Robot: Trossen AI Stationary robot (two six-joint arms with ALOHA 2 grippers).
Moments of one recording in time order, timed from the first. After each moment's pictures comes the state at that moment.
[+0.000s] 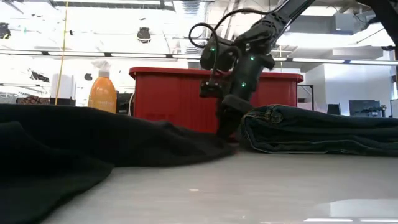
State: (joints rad) left arm -1.22 1.90 1.44 -0.87 0.27 -1.84; right arm -0.16 1.94 1.23 -0.39 -0.03 -0.18
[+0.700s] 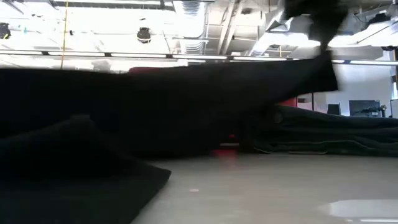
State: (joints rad) left arm -1.21 1.90 1.44 -0.93 0.19 -1.82; right arm 0.13 1.29 1.23 -1.27 0.04 0.46
